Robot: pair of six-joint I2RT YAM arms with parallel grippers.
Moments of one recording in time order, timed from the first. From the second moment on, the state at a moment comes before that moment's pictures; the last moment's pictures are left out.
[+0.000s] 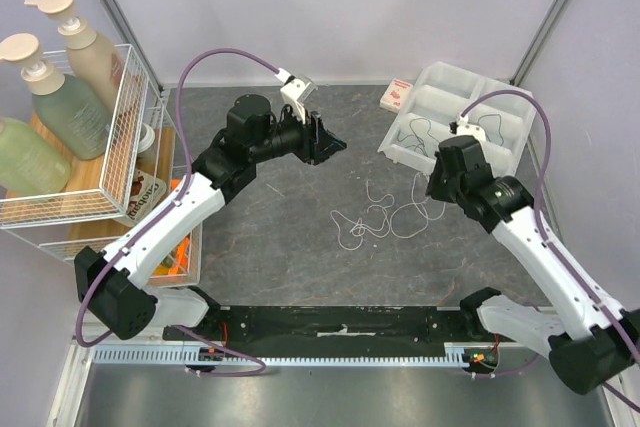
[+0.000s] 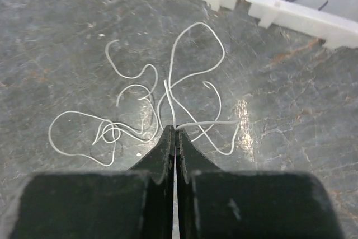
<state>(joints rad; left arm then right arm) -0.61 1.32 1.25 -0.15 0.42 -0.23 0.48 1.01 1.05 -0.78 0.32 0.55</state>
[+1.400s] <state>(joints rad) -0.62 1.21 1.29 -0.28 0.45 -0.24 0.24 1.44 0.92 -0.72 -0.04 1.05</state>
